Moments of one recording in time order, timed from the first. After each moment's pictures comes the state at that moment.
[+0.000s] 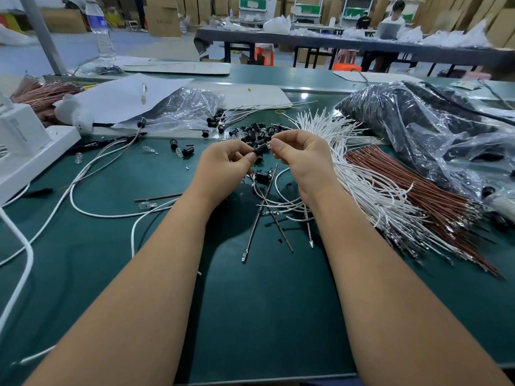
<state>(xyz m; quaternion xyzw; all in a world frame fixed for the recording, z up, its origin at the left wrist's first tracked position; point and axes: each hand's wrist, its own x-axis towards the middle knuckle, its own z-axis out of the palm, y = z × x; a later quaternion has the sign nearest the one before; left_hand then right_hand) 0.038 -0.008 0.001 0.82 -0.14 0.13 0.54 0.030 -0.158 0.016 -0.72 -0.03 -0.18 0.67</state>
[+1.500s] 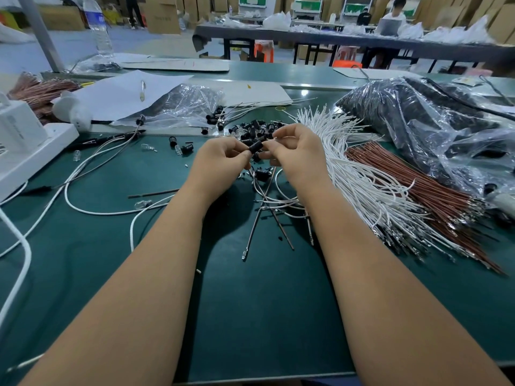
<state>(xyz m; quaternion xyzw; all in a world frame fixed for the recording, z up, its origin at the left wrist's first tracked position) 0.039 -0.002 0.003 0.83 -0.12 0.12 0.53 0.034 -0.149 0.011 -0.75 -0.05 -0.18 0.64</state>
